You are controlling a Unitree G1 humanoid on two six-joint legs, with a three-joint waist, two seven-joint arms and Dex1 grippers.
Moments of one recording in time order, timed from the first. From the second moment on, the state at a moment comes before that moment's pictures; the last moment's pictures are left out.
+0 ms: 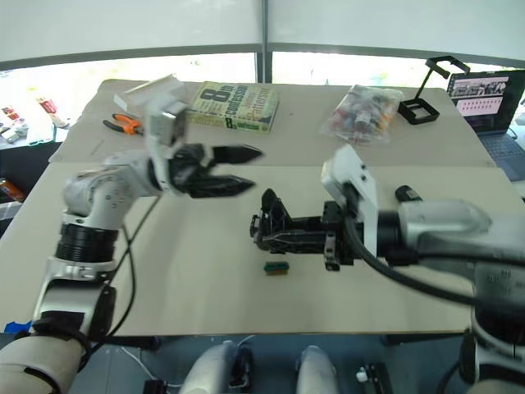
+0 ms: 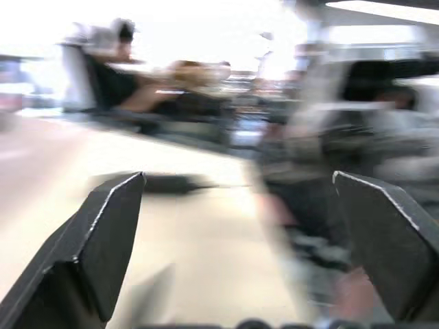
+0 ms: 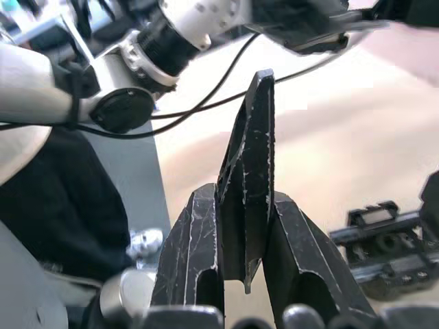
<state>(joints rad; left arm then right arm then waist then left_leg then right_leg) -0.79 0.62 0.01 0.31 -0.59 0.46 -1.31 -0.39 -0.77 -0.26 -0.74 1.26 1.10 0.61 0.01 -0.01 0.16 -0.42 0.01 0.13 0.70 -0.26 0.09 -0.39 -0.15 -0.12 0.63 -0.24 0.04</state>
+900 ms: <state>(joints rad) -0.72 0.25 -0.18 0.76 -0.15 -0.18 -1.28 -0.20 -0.64 -0.04 -0.44 0.64 0.33 1.07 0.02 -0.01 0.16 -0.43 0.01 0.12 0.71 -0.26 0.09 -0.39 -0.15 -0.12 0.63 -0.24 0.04</state>
